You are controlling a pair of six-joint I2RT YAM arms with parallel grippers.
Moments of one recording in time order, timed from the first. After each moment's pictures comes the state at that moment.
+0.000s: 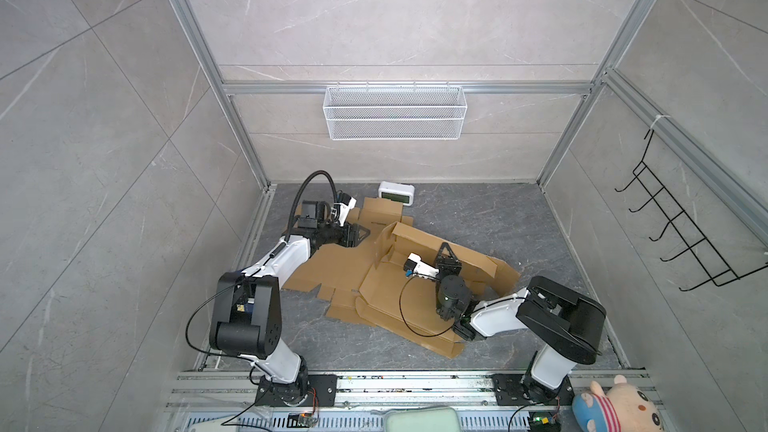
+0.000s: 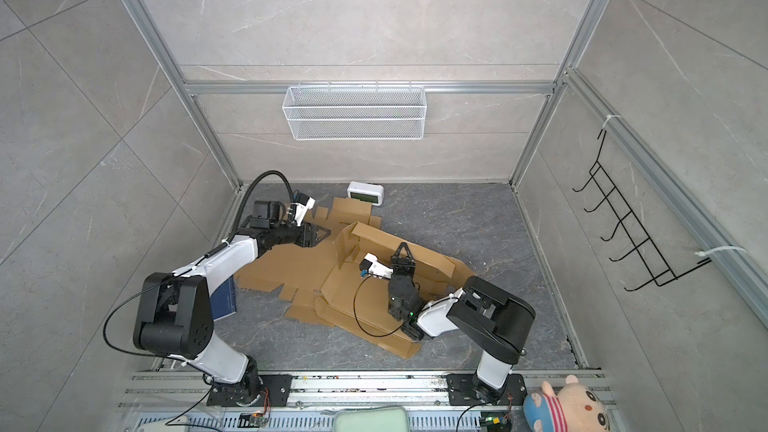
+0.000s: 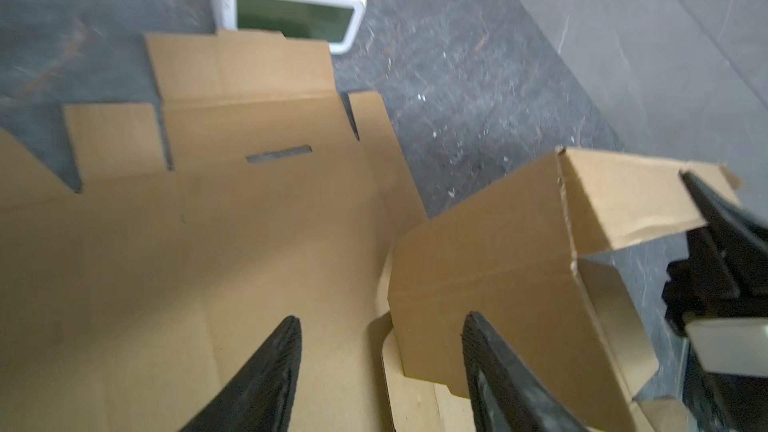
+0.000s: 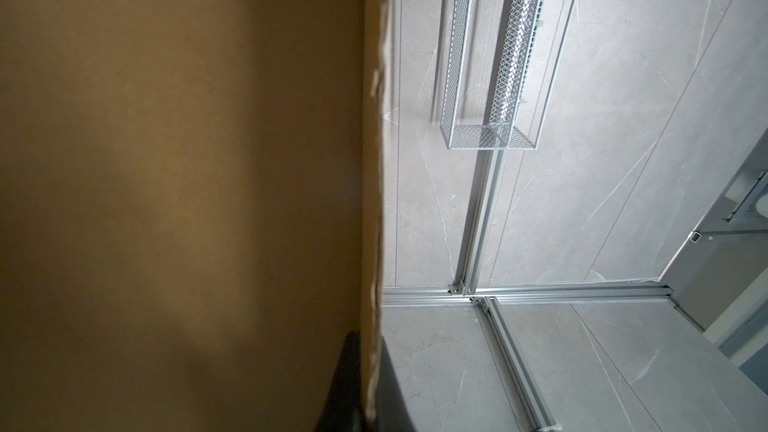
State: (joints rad) left arm -0.19 1.62 1.06 -0.25 0.67 0.11; right arm 0.93 1.72 0.53 1.20 1.02 -1.53
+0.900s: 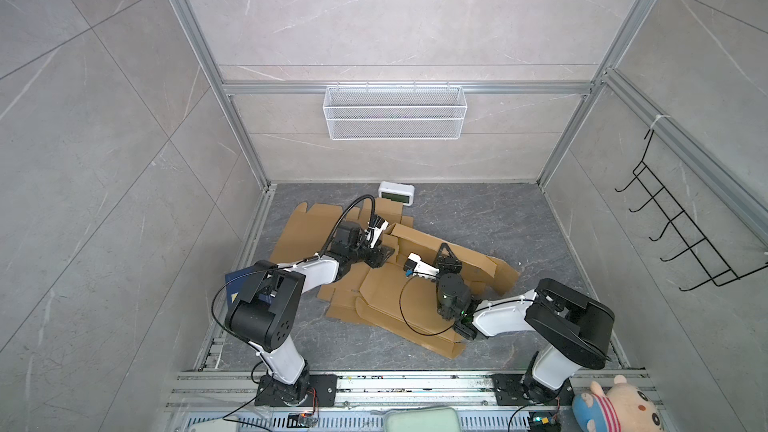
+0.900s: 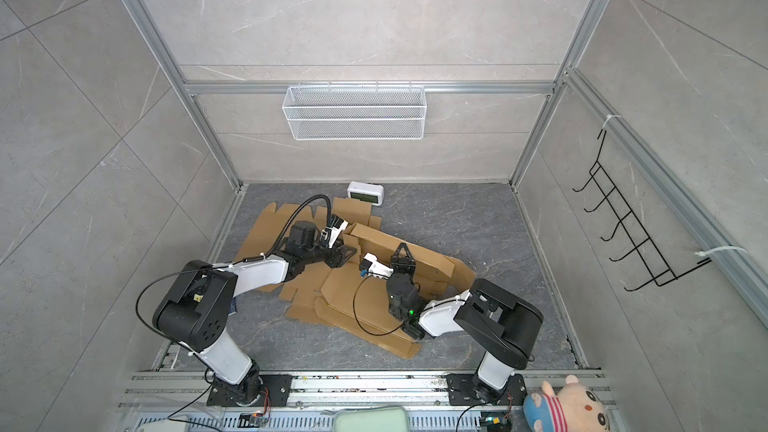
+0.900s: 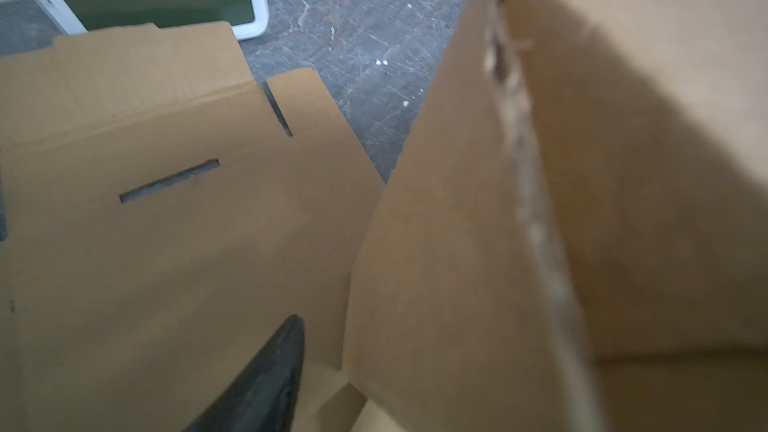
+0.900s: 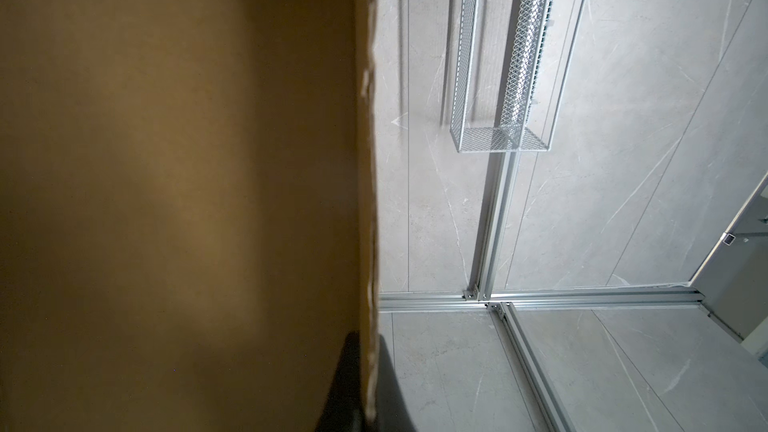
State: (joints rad) left arm -0.43 1.70 0.83 0.27 0.41 0.10; right arm 0.93 1.68 0.54 1.08 1.01 -1.44
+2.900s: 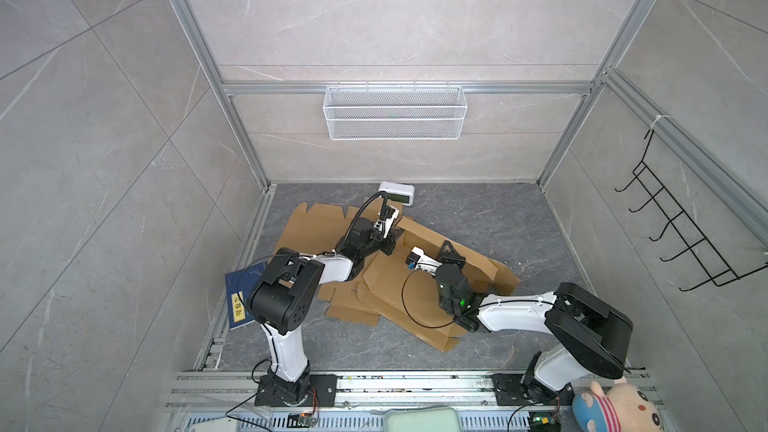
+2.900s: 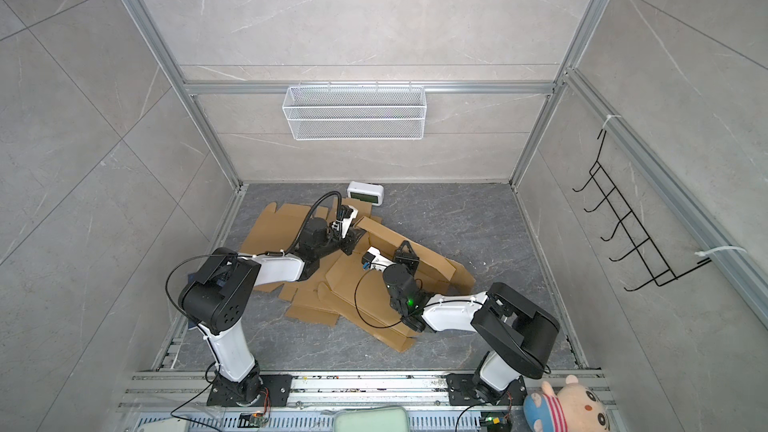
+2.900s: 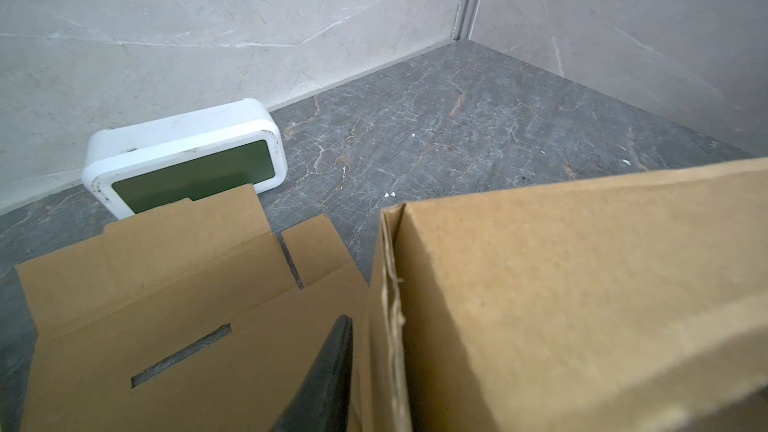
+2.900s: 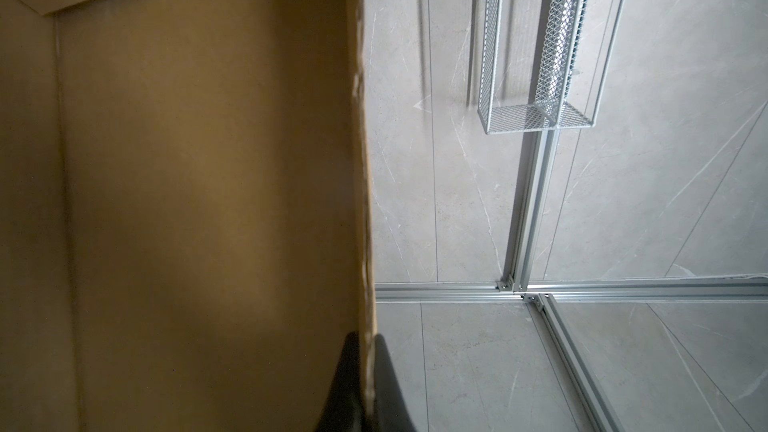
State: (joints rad) left arm -0.51 1.84 0.89 0.64 0.29 0.05; right arm 0.90 1.58 0.60 0.76 0.98 -1.22
